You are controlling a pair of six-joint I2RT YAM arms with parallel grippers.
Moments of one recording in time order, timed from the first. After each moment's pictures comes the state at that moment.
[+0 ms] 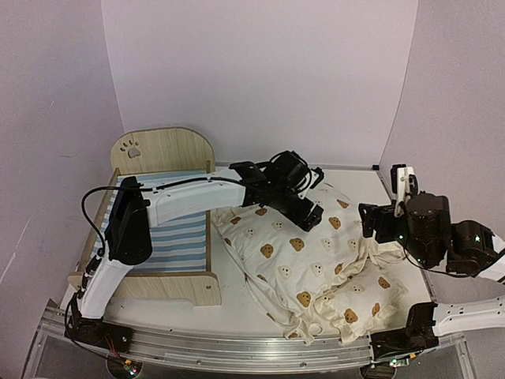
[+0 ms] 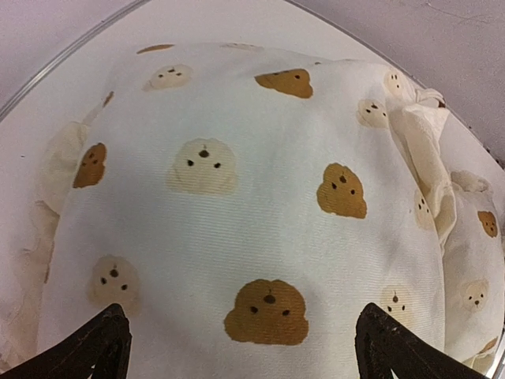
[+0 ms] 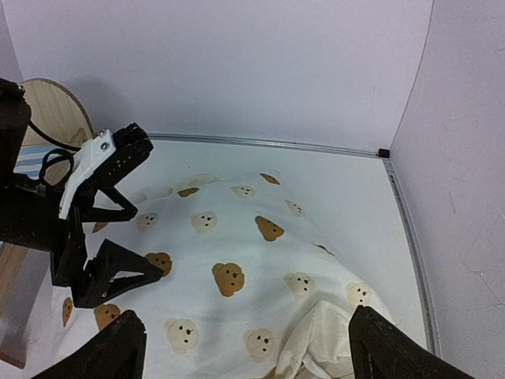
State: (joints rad) left arm -1.06 2.31 2.19 -0.60 -0.05 -0.15; right arm 1.07 0.72 0.76 -0.54 0.83 0.39
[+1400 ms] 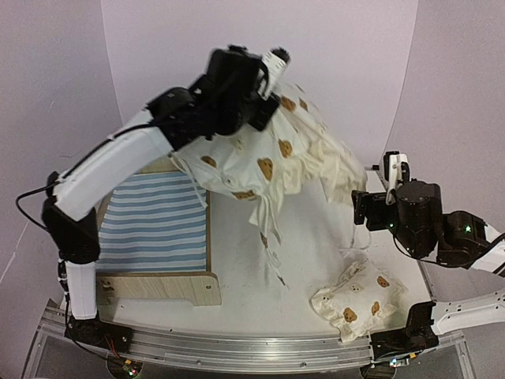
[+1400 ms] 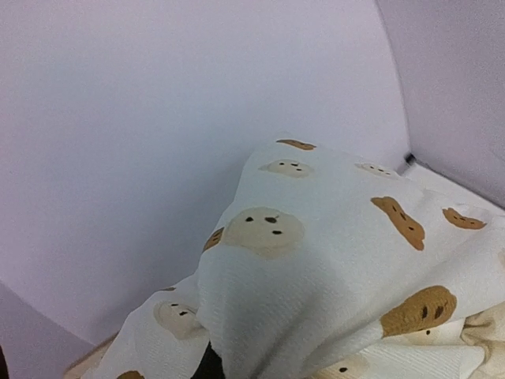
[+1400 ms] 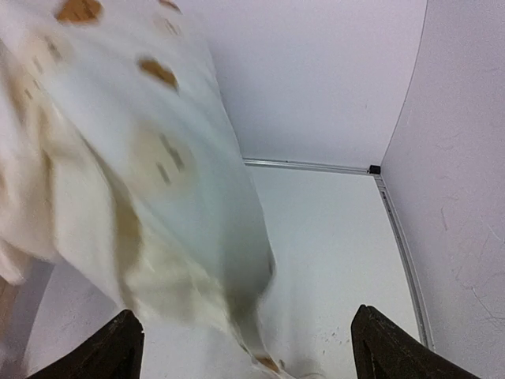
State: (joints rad) left arm -1.11 2.03 2.41 -0.62 -0.69 0.29; right arm 1.07 0.83 0.83 -0.47 0.90 0.36
